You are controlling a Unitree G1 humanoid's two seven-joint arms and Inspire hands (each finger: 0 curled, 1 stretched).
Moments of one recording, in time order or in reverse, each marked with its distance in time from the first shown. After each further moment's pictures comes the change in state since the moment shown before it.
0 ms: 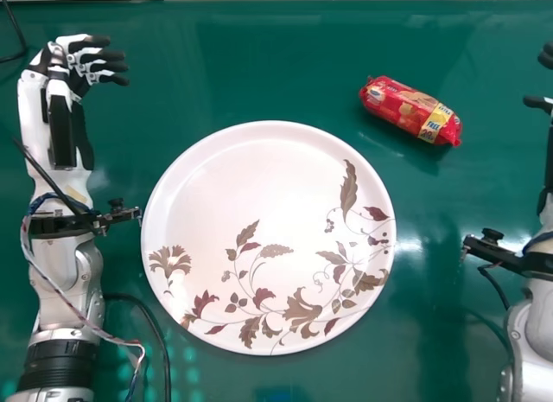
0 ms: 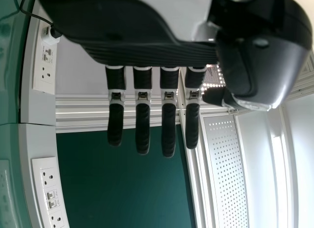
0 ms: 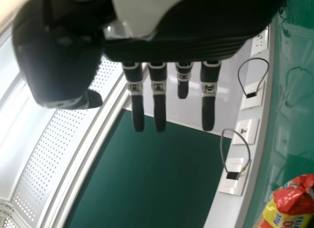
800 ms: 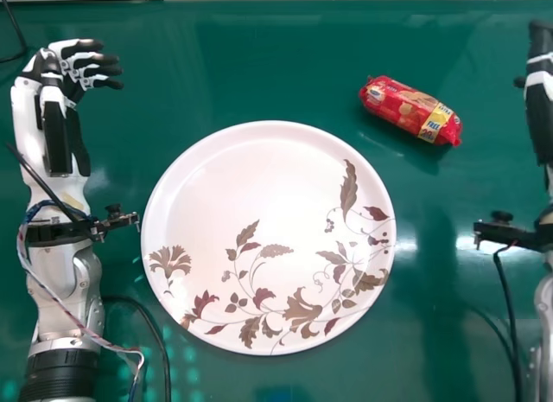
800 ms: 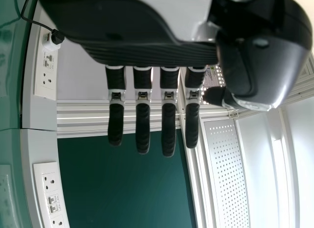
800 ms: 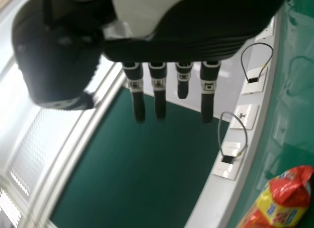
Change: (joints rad) left arm 0.034 -0.026 0.026 -0.050 0.020 0.022 -0.001; right arm -0.126 -0.229 -0.008 -0.024 -0.061 0.213 0.201
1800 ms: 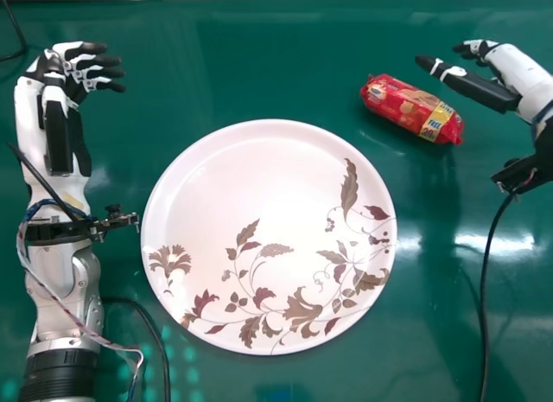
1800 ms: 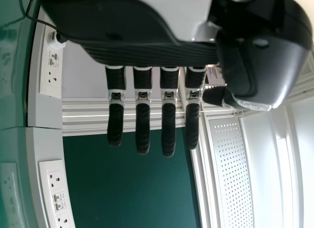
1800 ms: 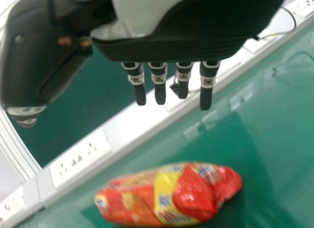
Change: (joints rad) left arm -0.001 -0.001 0.008 -0.007 -0.009 0.026 -0.025; right arm -0.408 -0.433 0.295 0.444 -0.090 0.214 0.435
